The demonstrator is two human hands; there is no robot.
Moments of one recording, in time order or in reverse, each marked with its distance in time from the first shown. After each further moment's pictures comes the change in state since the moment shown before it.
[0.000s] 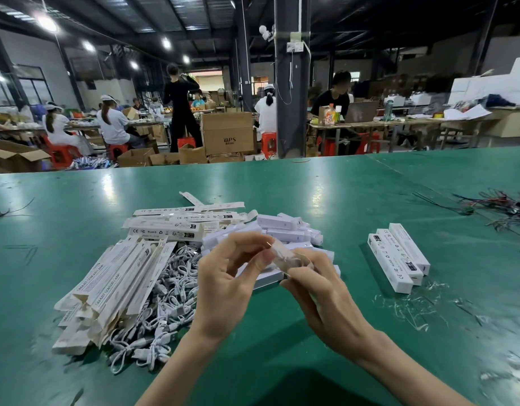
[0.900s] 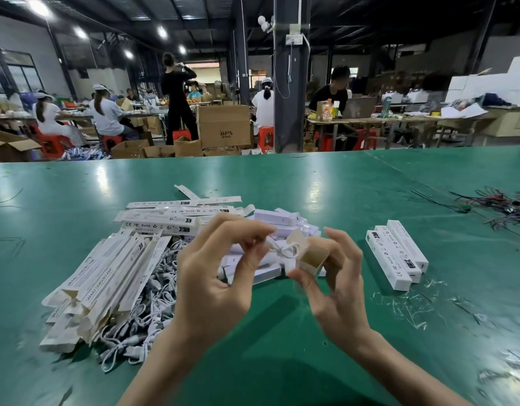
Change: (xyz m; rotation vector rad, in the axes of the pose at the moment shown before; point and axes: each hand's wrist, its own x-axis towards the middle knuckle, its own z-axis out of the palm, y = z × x) left_hand 0.010 0.023 -0.013 0.354 -0.076 0.490; right_hand -0.004 0.002 0.009 0.260 0.295 0.310
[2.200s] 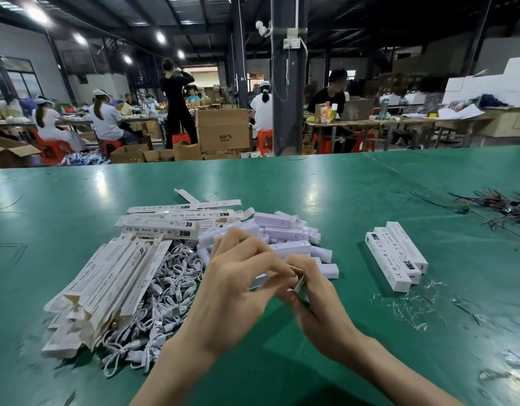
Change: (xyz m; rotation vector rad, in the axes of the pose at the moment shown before) left_hand -0.007 -0.003 0.008 0.314 -0.293 -0.031; right_hand -0.009 0.001 0.006 -0.080 -0.359 0.116
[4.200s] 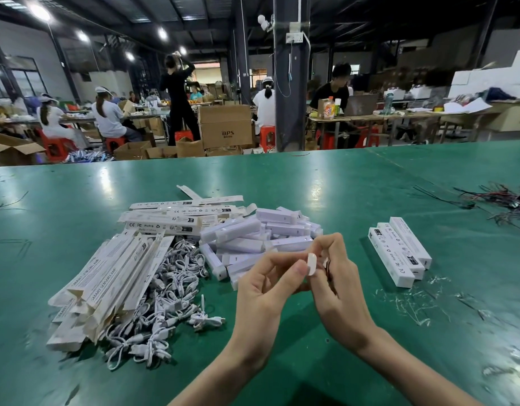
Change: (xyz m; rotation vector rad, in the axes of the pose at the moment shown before) left_hand -0.019 0.026 0.050 -1.205 0.177 -0.711; right_hand 0.008 -0.024 -0.018 0.074 0.195 0.127
